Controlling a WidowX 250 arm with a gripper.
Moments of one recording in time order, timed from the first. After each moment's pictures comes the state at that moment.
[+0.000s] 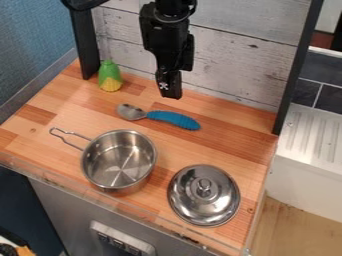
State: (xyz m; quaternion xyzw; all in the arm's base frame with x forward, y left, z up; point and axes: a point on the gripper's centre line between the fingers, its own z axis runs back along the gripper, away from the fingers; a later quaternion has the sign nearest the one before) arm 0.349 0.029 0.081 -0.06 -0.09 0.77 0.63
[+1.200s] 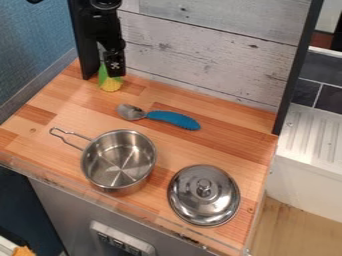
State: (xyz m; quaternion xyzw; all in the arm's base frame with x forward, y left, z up) arm 0.360 0.152 0.068 -0.04 -0.13 0.90 0.42
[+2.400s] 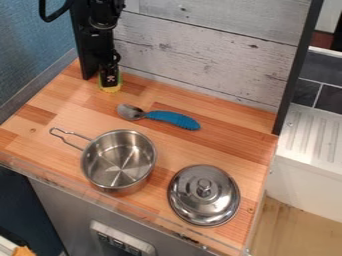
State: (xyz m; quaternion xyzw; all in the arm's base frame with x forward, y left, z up) arm 0.368 0.179 0.020 0.01 -0.11 0.92 0.38
